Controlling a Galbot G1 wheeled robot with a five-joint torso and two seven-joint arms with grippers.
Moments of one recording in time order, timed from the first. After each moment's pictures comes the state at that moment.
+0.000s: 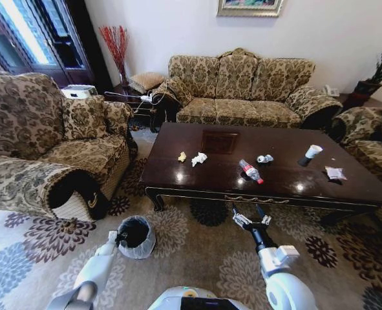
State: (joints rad) left arm 0.81 -1.22 -0.53 -0.45 -0.06 -0.02 0.06; right arm -1.72 1.33 0.51 2.24 0.33 -0.06 0.09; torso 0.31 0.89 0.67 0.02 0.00
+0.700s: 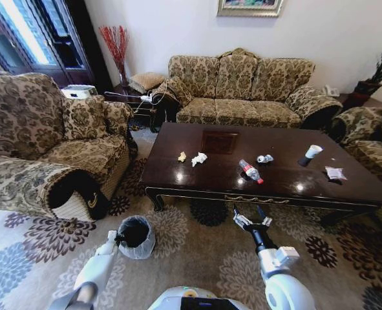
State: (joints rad) left arm 0.87 -1.22 -0.55 -0.55 -0.17 0.02 0.06; right arm -1.72 1.33 0.51 2.24 0.33 -0.05 0.10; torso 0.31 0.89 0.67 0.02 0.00
